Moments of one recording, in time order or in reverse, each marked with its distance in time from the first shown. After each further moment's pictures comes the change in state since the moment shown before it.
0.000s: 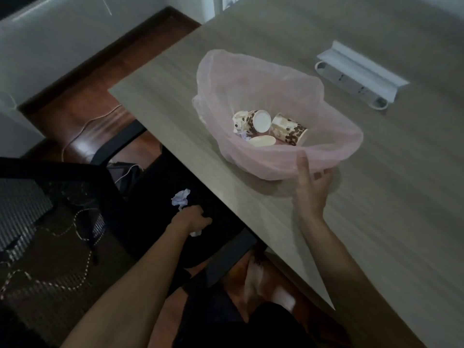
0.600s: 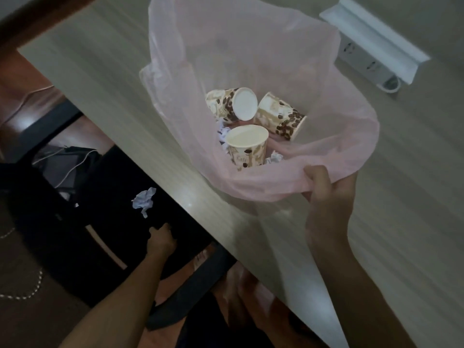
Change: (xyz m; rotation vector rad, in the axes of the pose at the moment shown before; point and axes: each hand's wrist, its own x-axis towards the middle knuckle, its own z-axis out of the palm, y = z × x) left_hand 0.135 -0.048 0.101 -0.122 0.157 -0.208; right_hand 0.046 0.008 -0.002 0.048 0.051 -0.135
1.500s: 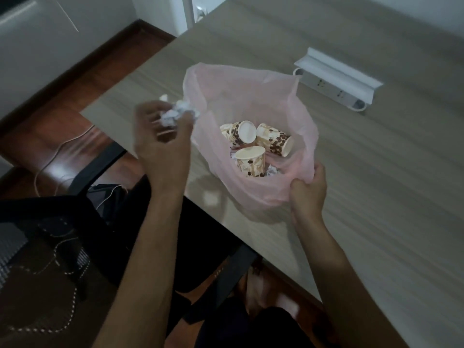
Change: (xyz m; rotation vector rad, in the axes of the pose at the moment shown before) left_hand -0.250 0.154 -0.266 -1.225 0.812 0.895; right_hand -0.037 -0.036 0.017 -0.096 0.047 0.124
